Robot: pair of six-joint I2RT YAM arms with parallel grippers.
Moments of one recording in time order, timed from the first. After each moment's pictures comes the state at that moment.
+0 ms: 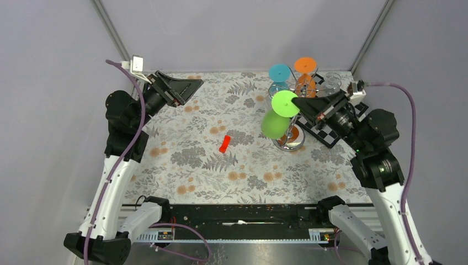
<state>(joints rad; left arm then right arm) -0.18 0.94 1.15 0.02 0.54 -0.84 0.27 0.74 1.16 -0.36 -0.37 1.35</state>
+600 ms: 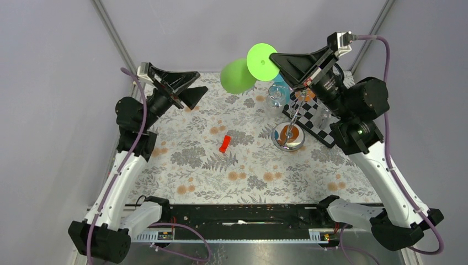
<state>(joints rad) -0.20 0.96 1.01 0.30 0.59 -1.56 0.55 1.09 1.46 0.18 -0.33 1.41</state>
